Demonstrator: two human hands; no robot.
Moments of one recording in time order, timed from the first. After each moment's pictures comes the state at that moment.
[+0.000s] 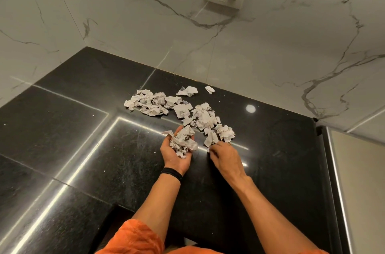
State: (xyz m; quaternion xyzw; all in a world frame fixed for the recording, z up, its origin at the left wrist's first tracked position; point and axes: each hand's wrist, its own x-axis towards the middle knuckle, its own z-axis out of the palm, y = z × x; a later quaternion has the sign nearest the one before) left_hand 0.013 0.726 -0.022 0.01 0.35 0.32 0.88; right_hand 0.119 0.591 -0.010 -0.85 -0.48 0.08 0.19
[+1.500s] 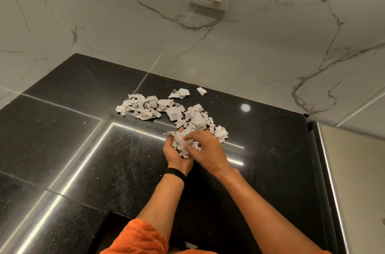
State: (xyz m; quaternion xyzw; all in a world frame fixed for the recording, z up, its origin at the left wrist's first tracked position) left_hand 0.036 0.713 -0.017 0.03 0.35 0.30 0.89; right_hand 0.095 0.622 0.037 -0.77 -0.49 0.11 0.38
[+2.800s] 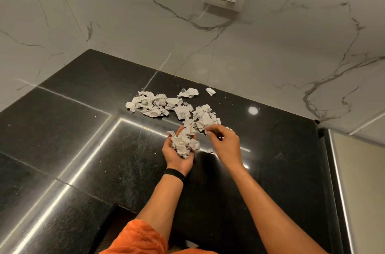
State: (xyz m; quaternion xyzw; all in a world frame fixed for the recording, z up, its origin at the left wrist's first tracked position) left_hand 0.021 0.724 -0.023 -0.01 0.30 0.34 0.89; right_hand 0.120 0.621 0.033 -0.79 -0.33 0.14 0.49
